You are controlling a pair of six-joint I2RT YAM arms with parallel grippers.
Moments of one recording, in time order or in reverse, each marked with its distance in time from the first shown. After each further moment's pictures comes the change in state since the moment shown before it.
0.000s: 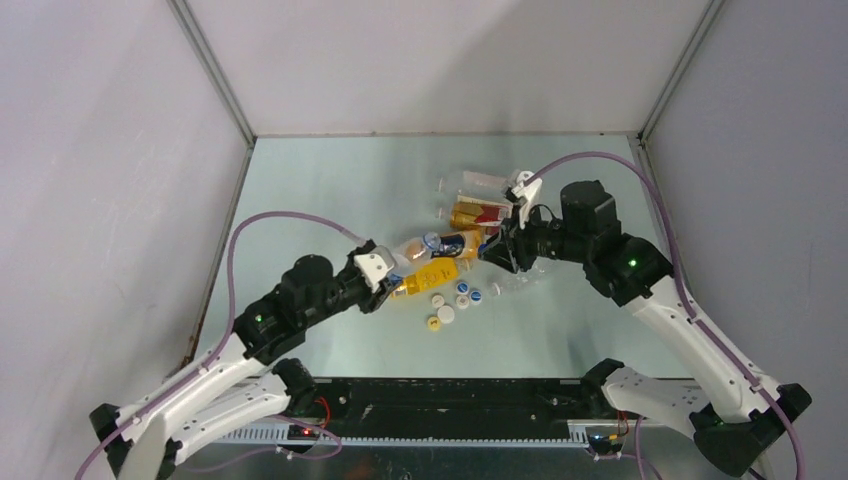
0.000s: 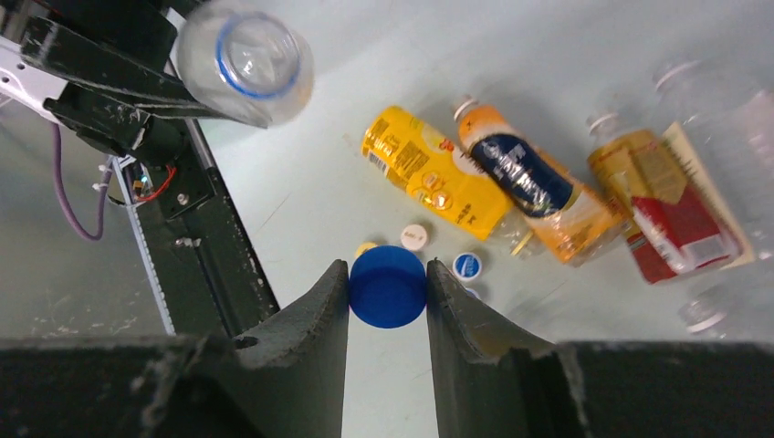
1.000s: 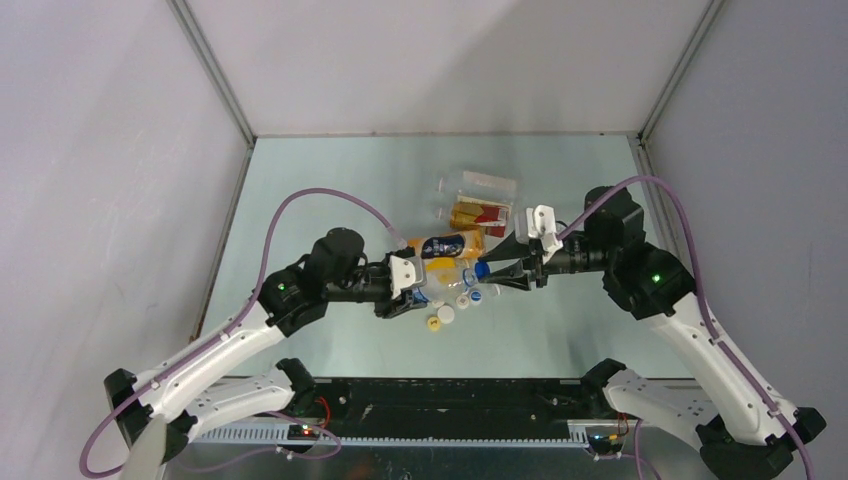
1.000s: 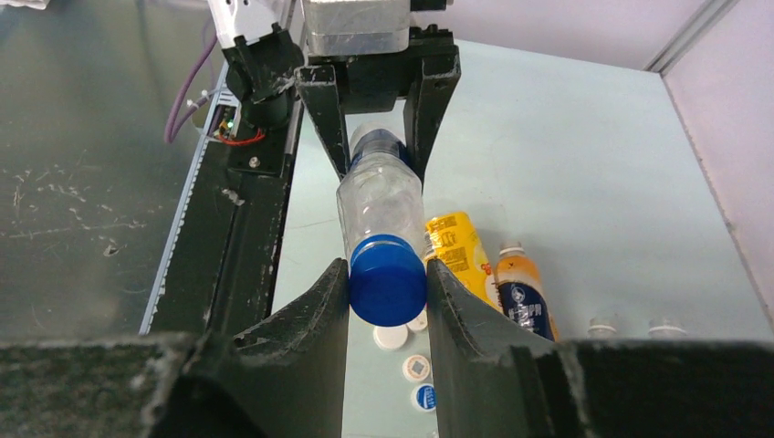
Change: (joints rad) left arm 0.000 0.269 0.217 -0.149 0.445 0.179; right arm -0.020 -0.091 0.031 0.032 -0.457 -0.438
